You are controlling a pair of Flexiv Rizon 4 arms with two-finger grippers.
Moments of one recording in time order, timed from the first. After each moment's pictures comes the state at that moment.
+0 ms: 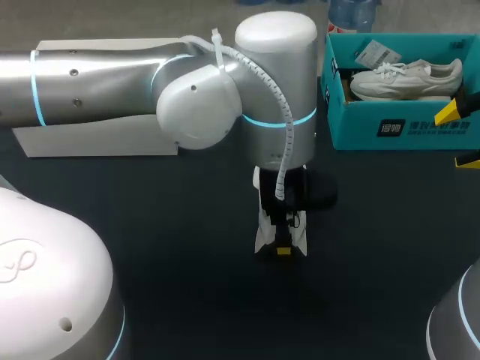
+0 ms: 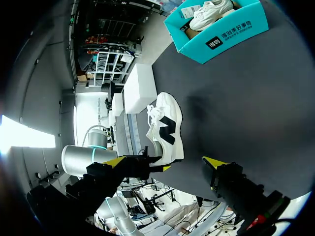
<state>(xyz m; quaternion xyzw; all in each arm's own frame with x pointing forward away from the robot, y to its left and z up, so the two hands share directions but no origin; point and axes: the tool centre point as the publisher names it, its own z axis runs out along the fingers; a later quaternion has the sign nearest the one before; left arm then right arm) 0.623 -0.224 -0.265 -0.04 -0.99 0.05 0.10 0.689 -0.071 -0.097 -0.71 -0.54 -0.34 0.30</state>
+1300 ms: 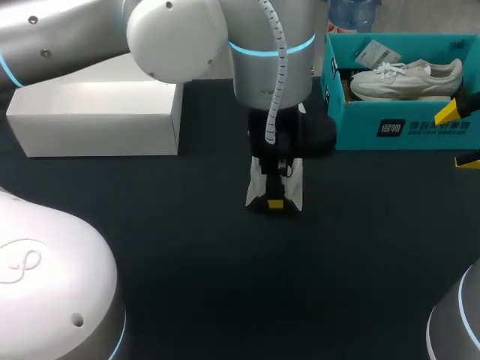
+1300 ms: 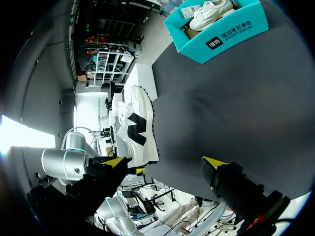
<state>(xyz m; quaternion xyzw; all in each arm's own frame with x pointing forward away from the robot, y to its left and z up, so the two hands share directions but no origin) 0.644 -0.205 -0.170 -0.05 -1.00 0.04 0.06 0.689 -0.071 -0.097 -0.71 -0.54 -0.34 0.30</state>
